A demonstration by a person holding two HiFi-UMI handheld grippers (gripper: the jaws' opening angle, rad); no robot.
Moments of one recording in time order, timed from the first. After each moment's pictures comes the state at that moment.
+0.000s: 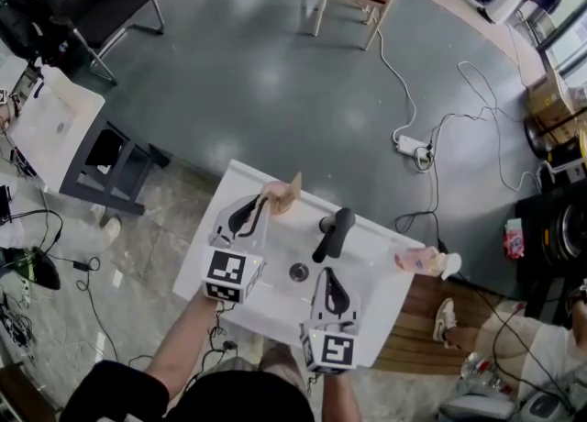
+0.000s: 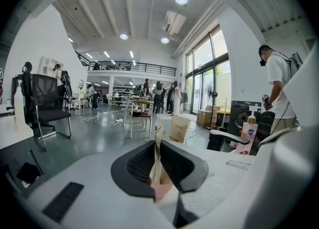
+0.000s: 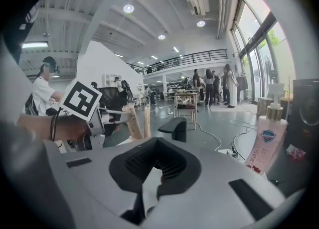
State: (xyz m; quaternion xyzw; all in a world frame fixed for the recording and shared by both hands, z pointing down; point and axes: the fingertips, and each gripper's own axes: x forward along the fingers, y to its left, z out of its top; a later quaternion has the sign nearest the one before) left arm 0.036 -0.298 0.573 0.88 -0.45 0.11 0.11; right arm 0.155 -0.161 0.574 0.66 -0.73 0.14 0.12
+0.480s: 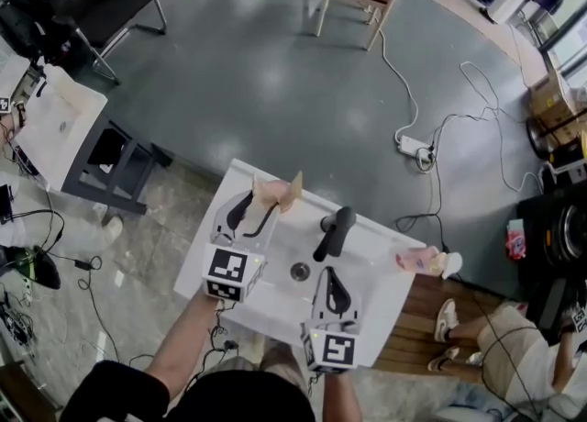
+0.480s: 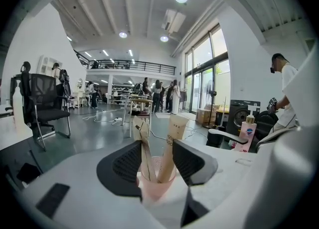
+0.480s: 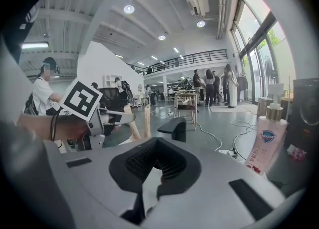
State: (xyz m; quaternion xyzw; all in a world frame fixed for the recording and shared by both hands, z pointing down) left arm 0.038 -0.296 0.572 0.88 -0.45 0.12 0.12; right arm 0.157 -0.160 0.573 0.66 -0.73 0.14 0.11
